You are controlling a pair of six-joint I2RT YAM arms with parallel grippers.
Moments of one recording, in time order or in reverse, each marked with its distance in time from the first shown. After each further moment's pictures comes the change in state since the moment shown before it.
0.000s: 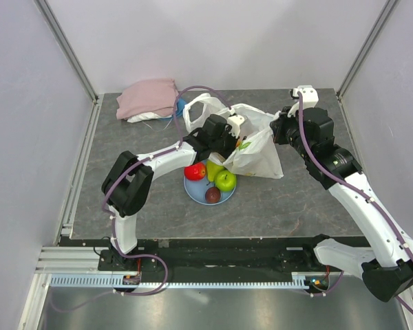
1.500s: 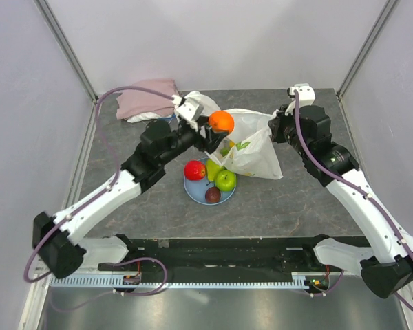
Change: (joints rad) left arm 0.001 -0.740 -0.336 0.212 -0.136 -0.005; right arm 0.006 0.031 0.017 0.003 0.000 -0.011
